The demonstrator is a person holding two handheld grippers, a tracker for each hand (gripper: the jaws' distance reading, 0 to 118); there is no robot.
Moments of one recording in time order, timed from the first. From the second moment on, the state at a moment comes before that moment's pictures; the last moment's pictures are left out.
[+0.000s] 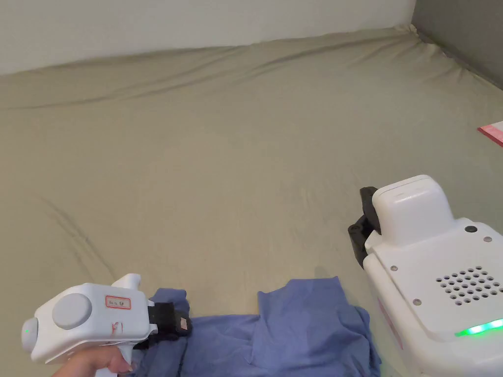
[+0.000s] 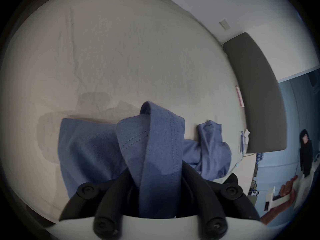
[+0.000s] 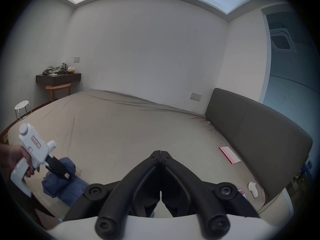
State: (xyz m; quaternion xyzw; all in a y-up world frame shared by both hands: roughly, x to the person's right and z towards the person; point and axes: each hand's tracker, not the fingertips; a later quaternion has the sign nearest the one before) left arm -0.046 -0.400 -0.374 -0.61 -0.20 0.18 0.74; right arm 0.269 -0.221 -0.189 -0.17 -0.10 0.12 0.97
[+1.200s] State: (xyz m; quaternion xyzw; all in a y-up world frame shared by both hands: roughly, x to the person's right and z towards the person) left arm 0.054 -0.440 -0.248 -0.38 -0.26 -0.19 0.87; right arm 0.260 -0.223 -0.187 -0.18 -0.09 0.12 0.97
